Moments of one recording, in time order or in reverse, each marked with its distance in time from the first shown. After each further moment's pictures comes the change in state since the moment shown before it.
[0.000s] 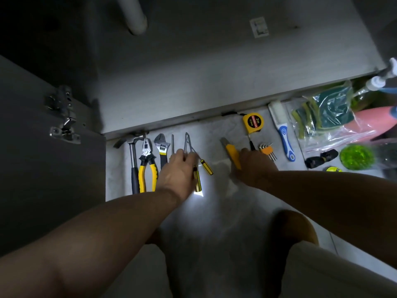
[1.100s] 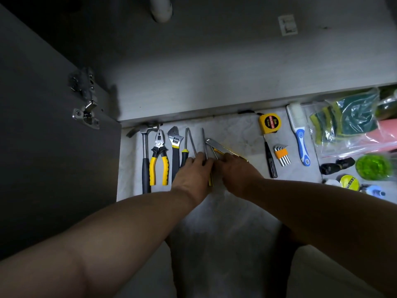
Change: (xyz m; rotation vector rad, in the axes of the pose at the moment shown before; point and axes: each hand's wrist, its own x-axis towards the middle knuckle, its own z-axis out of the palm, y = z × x) left_hand -0.003 -0.003 0.023 0.051 -0.085 0.067; right_hand -0.006 -0.062 0.027 -0.189 0.061 -0.457
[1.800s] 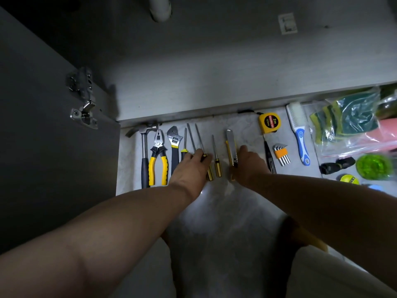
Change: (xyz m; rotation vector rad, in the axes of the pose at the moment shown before) left_hand 0.008 -0.007 -0.006 0.072 -0.027 0.009; right_hand 0.004 0.021 -0.004 0.407 0.011 0.527
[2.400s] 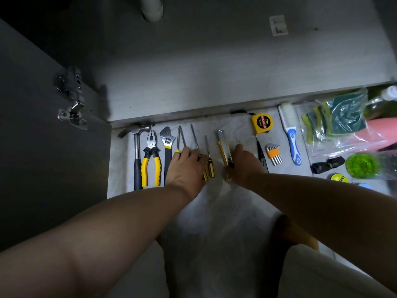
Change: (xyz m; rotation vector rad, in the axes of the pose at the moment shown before) left_hand 0.009 0.007 0.009 0.191 0.153 -0.009; right_hand 0.005 0.012 0.001 0.017 0.025 -0.025
